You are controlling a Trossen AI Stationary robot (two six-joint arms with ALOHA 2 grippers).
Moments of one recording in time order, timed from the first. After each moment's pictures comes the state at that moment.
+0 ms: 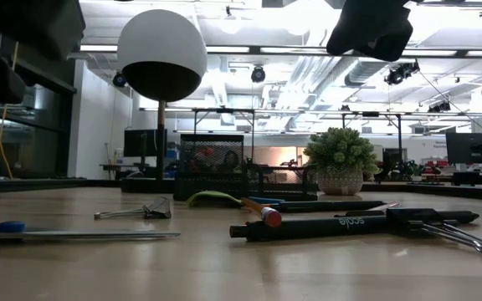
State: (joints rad) left arm -0.58 1.89 1.26 -0.84 0.06 -1.05; right arm 0.47 1.58 1.17 -0.49 0.25 0.76
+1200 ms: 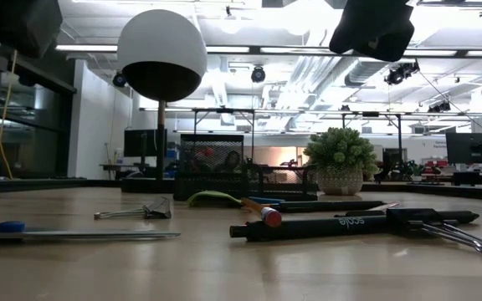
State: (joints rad) left arm -0.64 1.89 1.23 -0.76 -0.01 -1.18; right arm 0.47 1.58 1.17 -0.49 0.23 0.76
